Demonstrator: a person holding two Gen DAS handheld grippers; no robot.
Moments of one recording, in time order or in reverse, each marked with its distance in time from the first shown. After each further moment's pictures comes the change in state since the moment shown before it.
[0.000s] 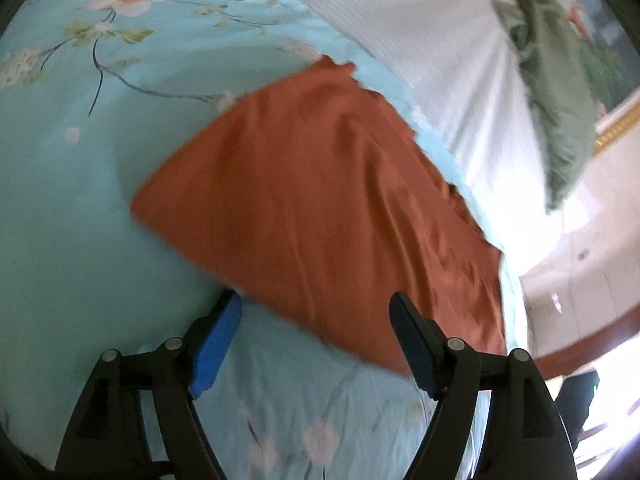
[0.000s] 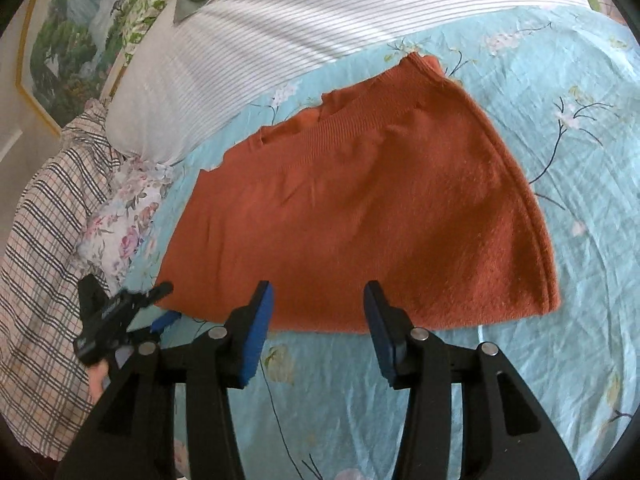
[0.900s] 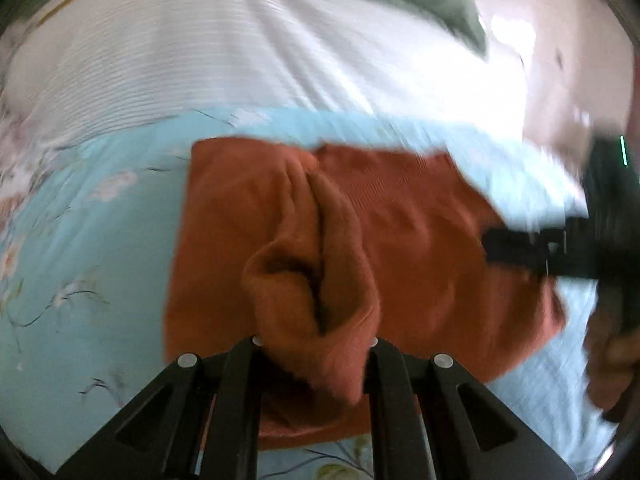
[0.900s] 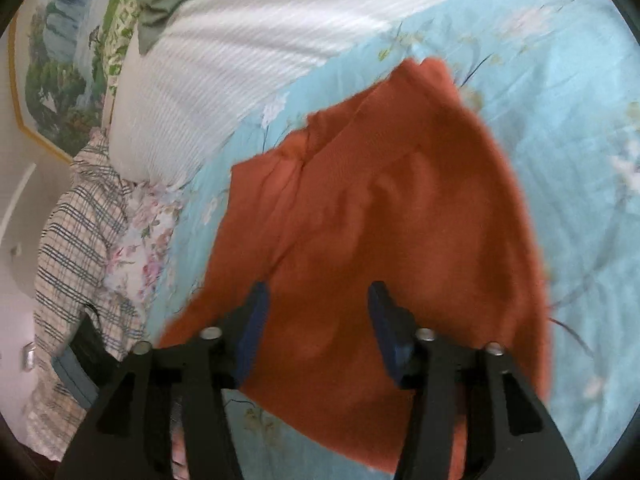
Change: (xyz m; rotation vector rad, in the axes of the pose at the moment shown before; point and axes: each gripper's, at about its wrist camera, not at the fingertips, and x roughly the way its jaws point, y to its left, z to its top) left arm 0.062 -0.200 -0.083 0.783 -0.076 0.186; right arm 0.052 -0.044 0.082 0.099 0.107 0.155
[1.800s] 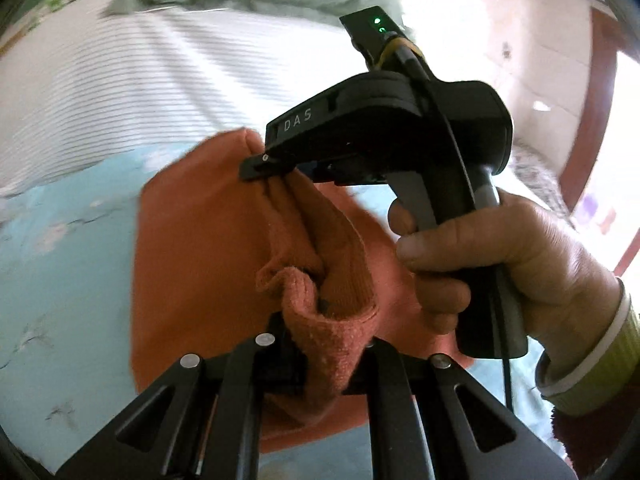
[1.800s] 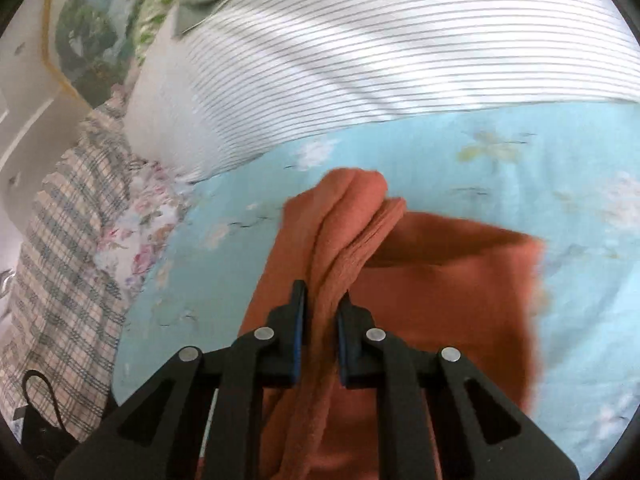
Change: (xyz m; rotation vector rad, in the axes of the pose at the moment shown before) left arm -0.032 -0.090 0.036 0.066 -0.048 -0.186; right arm 0.018 0.037 0.100 -0.248 -0.002 -0.052
